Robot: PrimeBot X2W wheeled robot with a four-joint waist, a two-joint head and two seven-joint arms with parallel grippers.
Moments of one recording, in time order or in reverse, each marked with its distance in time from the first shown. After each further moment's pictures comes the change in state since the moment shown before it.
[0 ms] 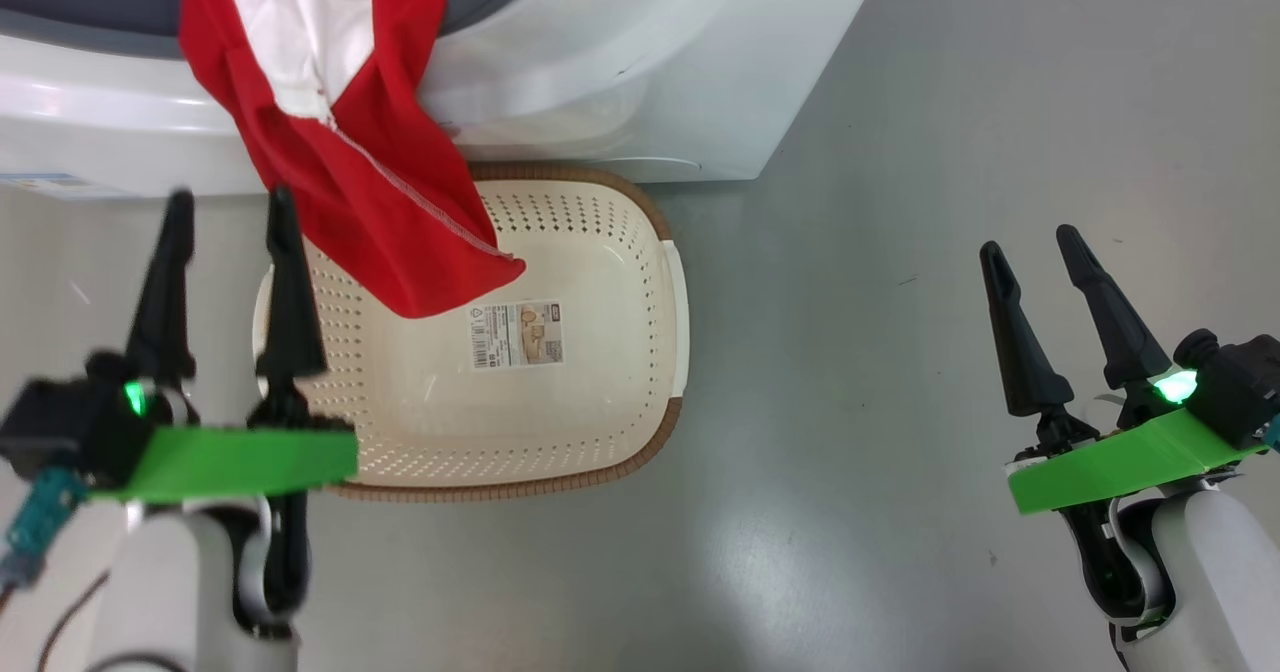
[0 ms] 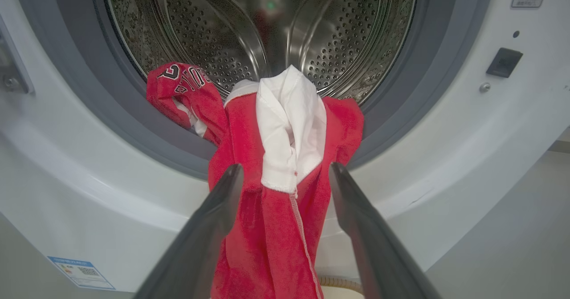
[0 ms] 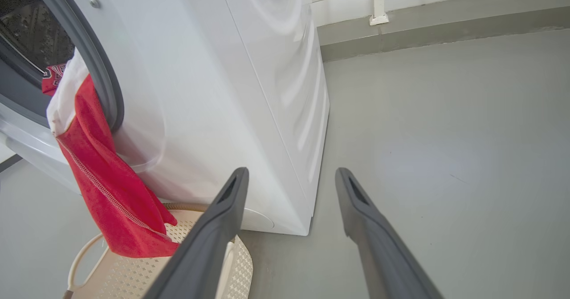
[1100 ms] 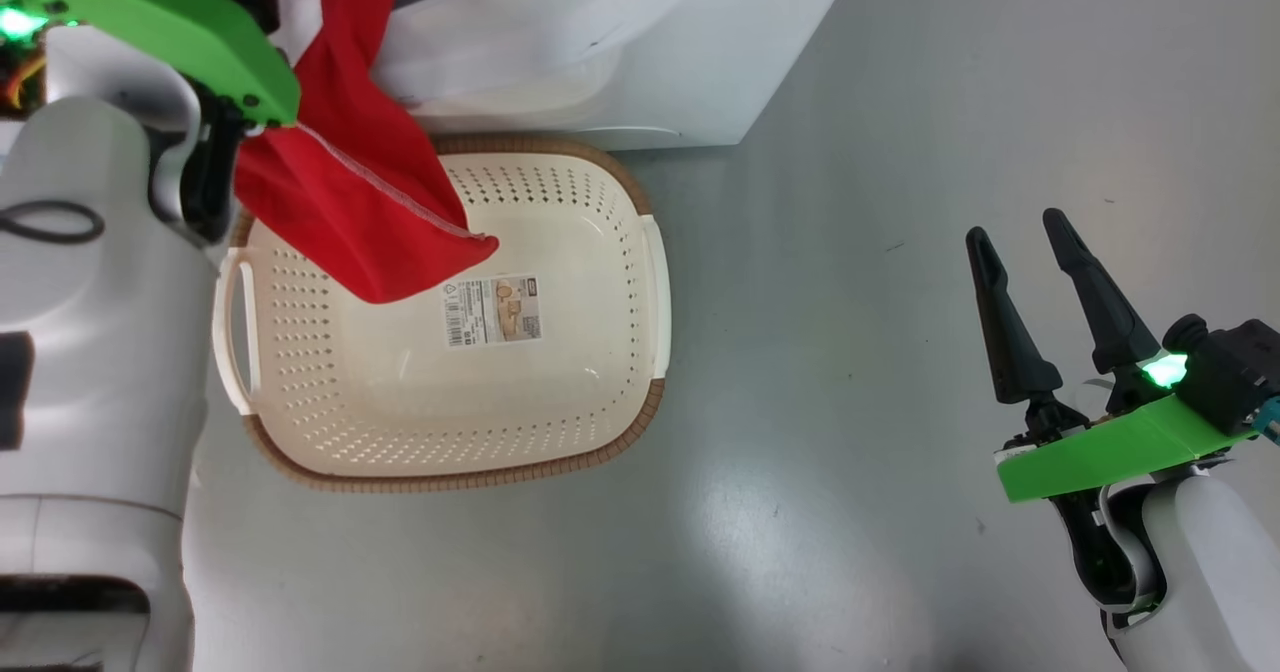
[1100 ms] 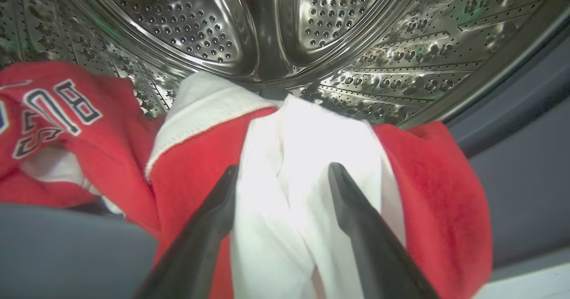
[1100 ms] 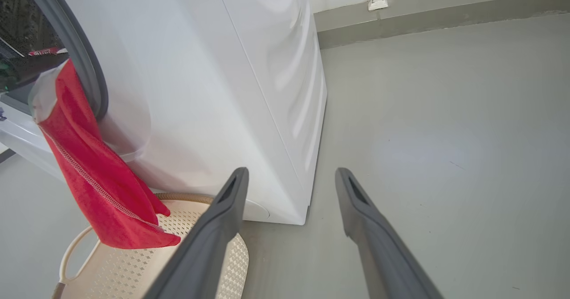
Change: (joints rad) left arm -0.834 0.094 -0.170 0.885 -0.101 -0.069 0.133; right arm -0.028 0.001 0.022 0.000 0.000 0.000 0.000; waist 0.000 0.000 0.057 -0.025
